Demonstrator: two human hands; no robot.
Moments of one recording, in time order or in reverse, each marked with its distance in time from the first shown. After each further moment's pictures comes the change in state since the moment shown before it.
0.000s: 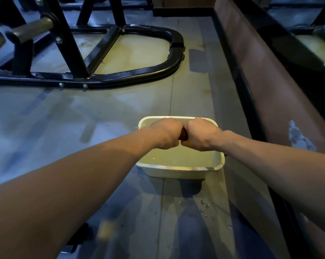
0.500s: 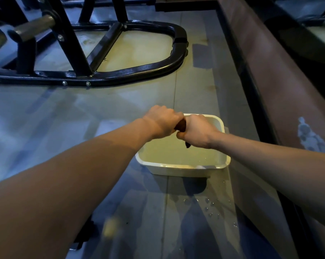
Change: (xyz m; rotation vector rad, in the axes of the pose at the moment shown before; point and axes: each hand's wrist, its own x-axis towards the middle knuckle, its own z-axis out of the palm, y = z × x) left_hand -0.004 -0.028 -0.013 0.266 0.183 0.168; right_hand 0.005 -0.017 0.002 0.391 0.041 0.091
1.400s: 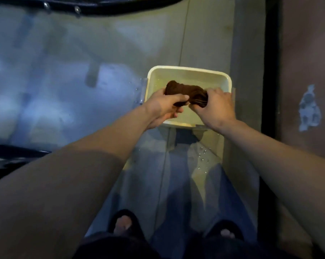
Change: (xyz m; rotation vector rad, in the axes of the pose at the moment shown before) left_hand -0.056 0.027 0.019 -1.984 -0.190 -0.817; right_hand -0.048 0.002 0.007 -0.151 0.030 0.315
